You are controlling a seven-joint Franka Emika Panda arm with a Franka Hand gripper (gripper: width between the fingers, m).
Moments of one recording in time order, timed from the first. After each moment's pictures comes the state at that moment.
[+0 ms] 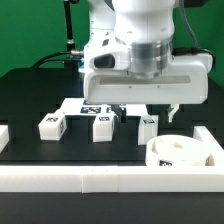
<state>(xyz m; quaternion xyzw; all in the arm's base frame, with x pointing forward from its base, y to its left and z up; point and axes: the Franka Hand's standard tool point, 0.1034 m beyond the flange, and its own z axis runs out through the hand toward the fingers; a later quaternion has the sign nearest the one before) 0.540 0.046 0.040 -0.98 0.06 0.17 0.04</state>
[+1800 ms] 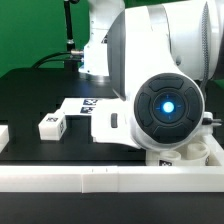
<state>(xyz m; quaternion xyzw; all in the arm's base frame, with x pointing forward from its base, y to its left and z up) 0.511 0.054 0.012 -0.86 0.03 0.51 0.03</state>
